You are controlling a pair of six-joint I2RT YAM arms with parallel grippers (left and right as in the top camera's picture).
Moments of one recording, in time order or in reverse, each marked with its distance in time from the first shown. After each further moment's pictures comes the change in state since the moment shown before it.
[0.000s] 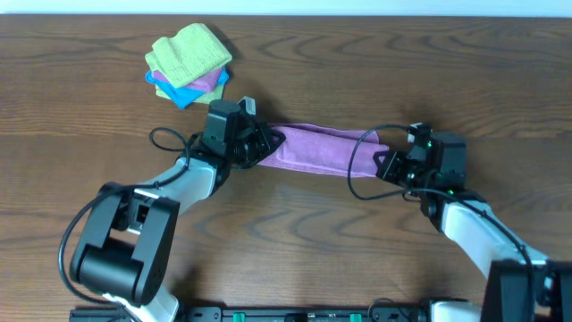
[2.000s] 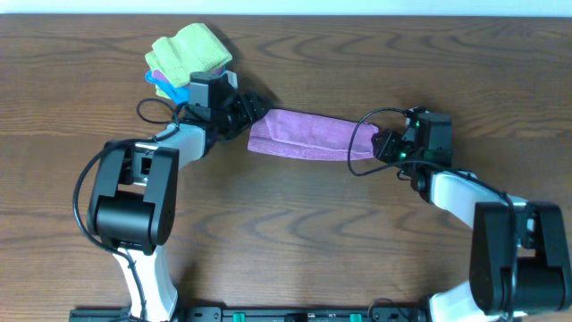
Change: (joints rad) left arm 0.158 0.254 0.263 -0.055 0.061 0.153; right arm 0.019 0.230 0.139 0.063 0.156 -0.004
